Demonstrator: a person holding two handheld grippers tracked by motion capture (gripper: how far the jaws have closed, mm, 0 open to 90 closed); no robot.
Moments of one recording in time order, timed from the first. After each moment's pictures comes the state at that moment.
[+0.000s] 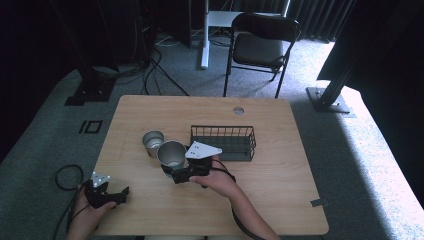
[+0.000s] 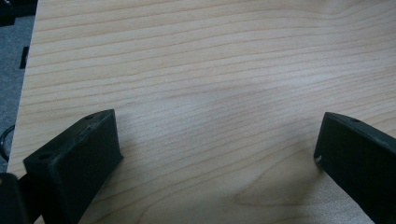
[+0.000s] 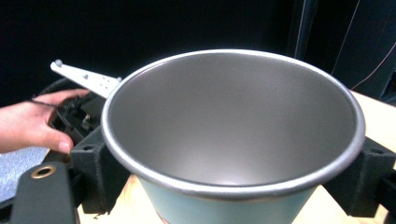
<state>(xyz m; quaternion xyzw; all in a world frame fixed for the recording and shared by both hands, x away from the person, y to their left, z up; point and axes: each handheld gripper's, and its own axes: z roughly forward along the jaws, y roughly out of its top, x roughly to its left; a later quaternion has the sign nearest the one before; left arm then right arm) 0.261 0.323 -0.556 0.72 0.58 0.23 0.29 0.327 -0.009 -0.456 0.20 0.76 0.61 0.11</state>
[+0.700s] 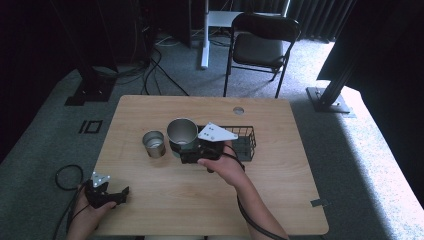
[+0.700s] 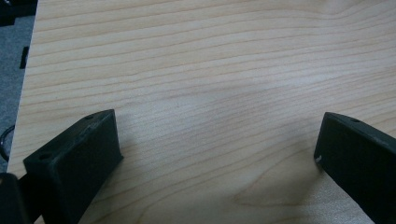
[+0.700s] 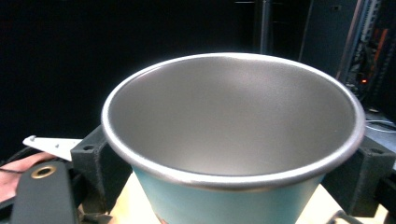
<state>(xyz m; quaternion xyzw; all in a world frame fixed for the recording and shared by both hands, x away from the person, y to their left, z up) 0.261 0.323 -0.556 0.72 0.58 0.23 0.29 0.341 -0.035 -0.400 0.23 0.72 0.64 0.17</state>
